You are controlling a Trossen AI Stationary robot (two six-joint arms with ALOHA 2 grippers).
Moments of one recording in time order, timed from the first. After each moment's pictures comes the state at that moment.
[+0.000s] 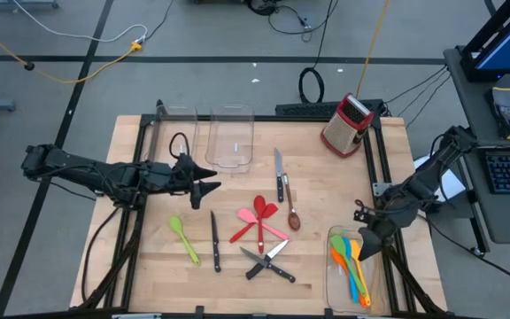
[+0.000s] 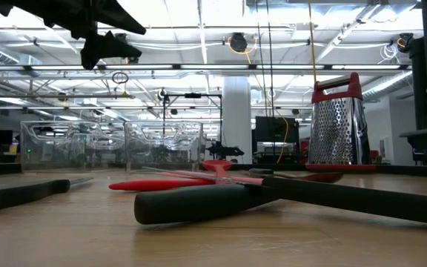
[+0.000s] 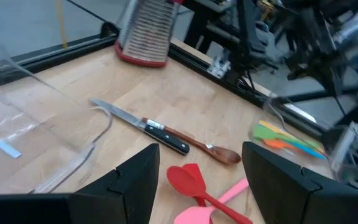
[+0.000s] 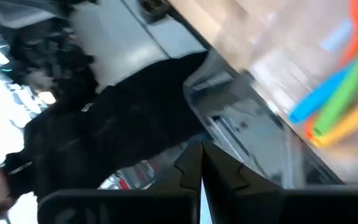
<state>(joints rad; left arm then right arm) -0.14 0.88 0.57 0.00 -0.34 -0.52 0.76 0.60 0.50 -0.34 -0.18 1.94</state>
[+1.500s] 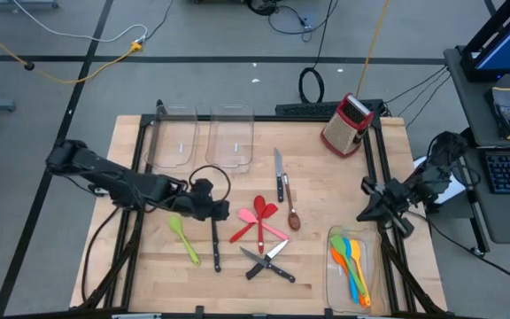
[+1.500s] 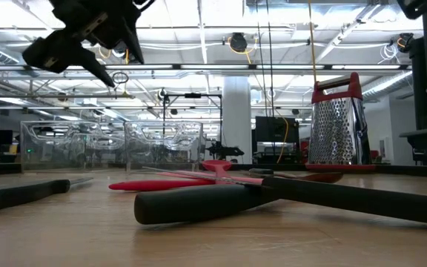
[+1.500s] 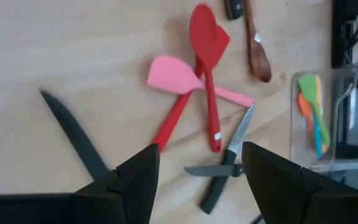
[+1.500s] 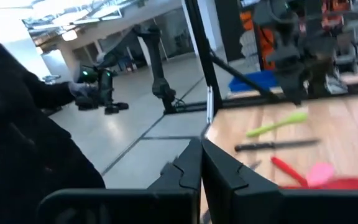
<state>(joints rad) -0.29 1.33 0.95 -0.55 -0.18 -1.63 0.76 0.25 0.50 -0.26 0.28 0.35</state>
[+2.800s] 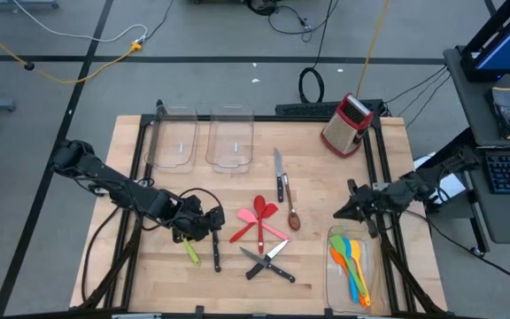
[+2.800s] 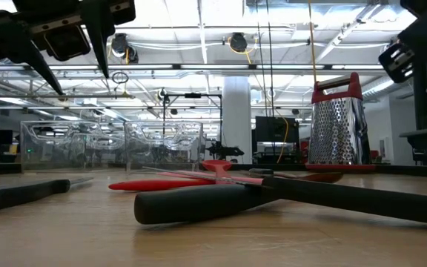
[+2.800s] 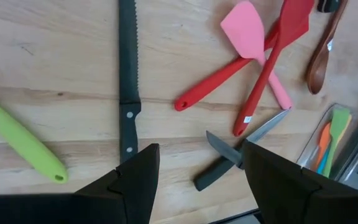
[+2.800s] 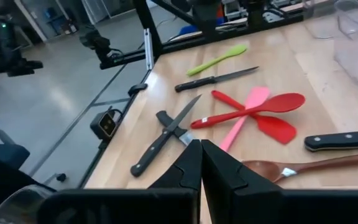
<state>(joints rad) -0.44 1.39 0.96 -0.61 -0.16 -2.21 0.47 0.29 0.29 -0.26 0.16 0.41</state>
